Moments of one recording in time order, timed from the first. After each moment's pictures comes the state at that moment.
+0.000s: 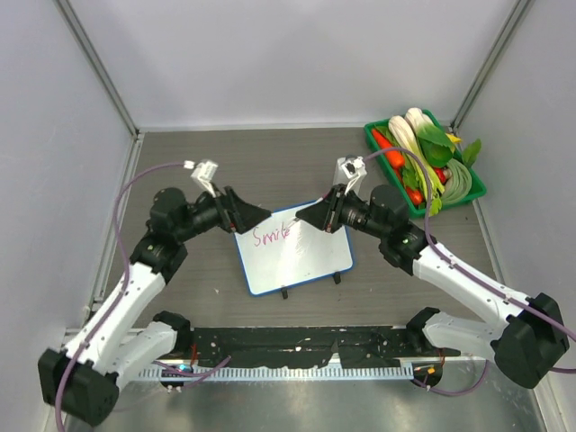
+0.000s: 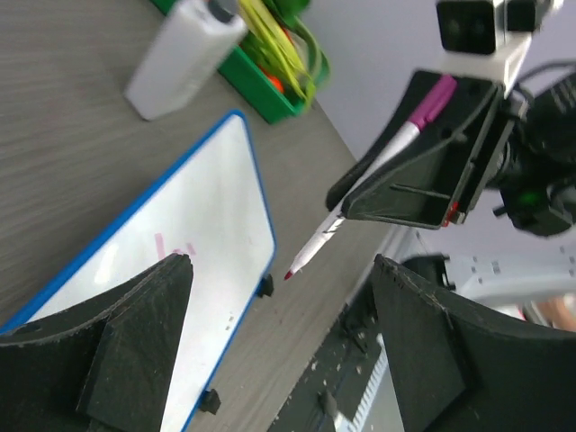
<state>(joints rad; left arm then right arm) -0.31 0.81 0.71 -0.01 0.56 -0.65 0.64 1.09 0.75 0.22 -0.38 0.66</state>
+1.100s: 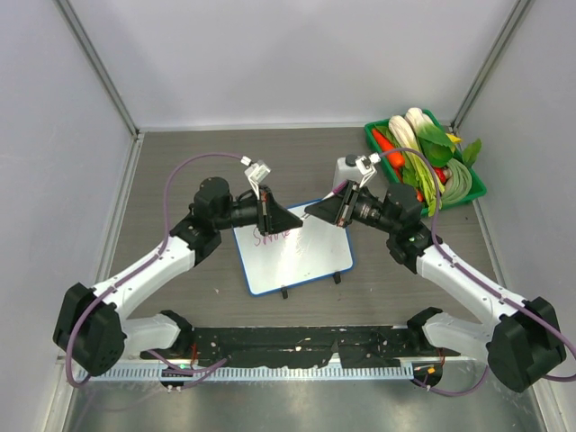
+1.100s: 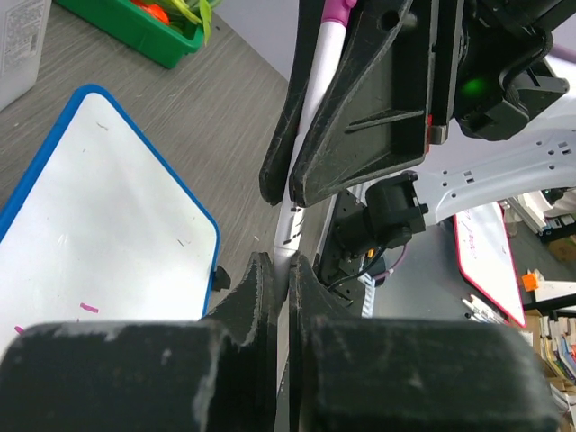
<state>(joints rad) -0.59 1.20 0.81 0.26 0.73 -0.56 0.50 1.08 0.68 0.39 -0.60 0.89</state>
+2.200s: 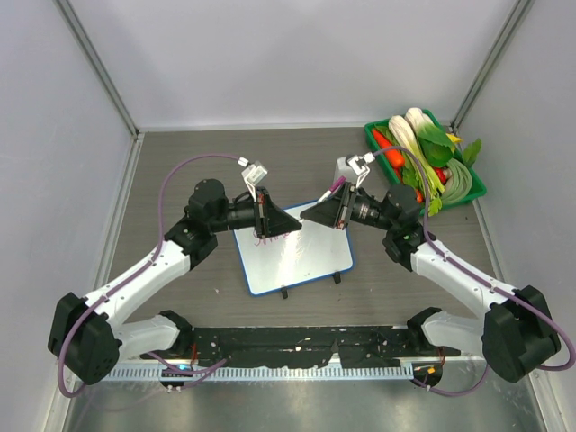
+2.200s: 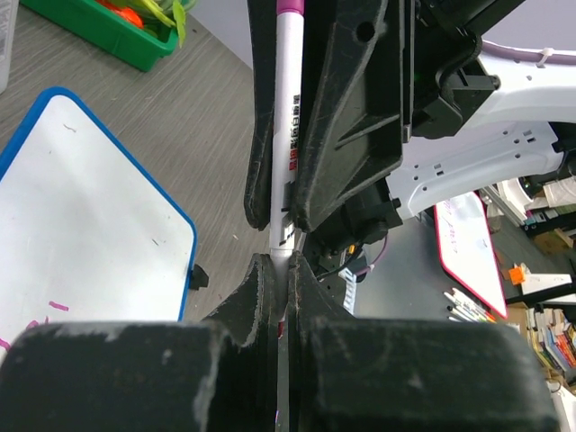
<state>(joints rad) -0.59 1.14 0.81 0.23 0.75 -0.58 0.50 1.15 0.66 0.59 -0.77 0.98</state>
